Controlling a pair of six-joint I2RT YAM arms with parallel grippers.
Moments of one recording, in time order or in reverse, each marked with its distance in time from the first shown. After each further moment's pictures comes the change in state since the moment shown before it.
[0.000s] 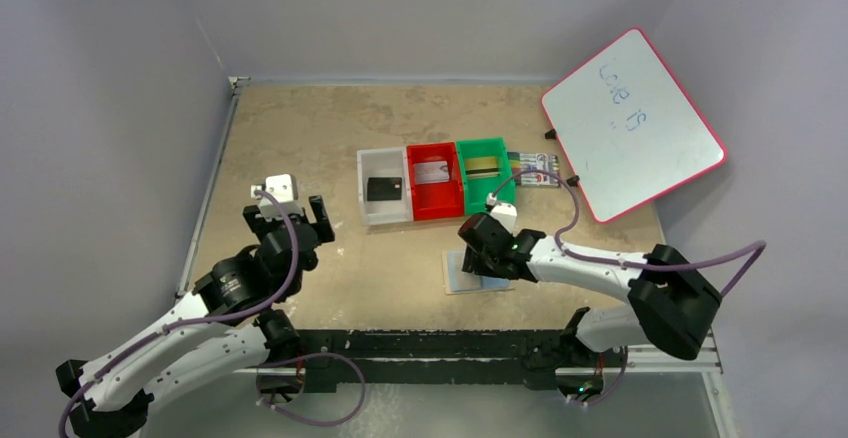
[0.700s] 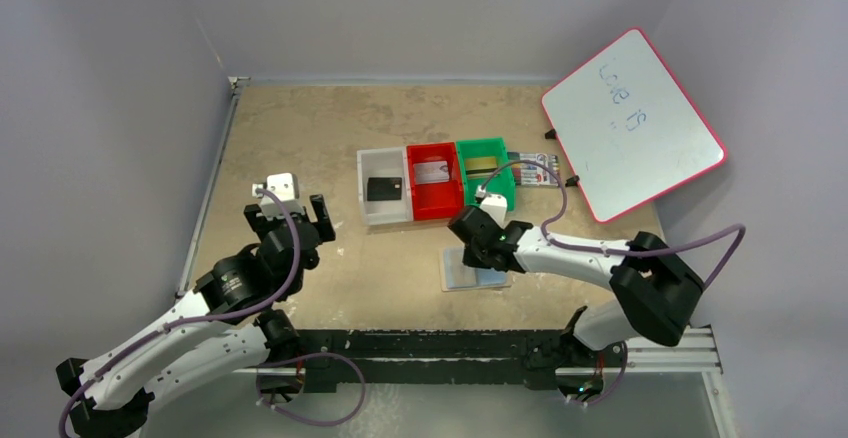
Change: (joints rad) left arm 0.000 0.016 0.010 0.000 0.000 0.000; right arm 0.003 0.132 0.097 0.014 0.048 -0.064
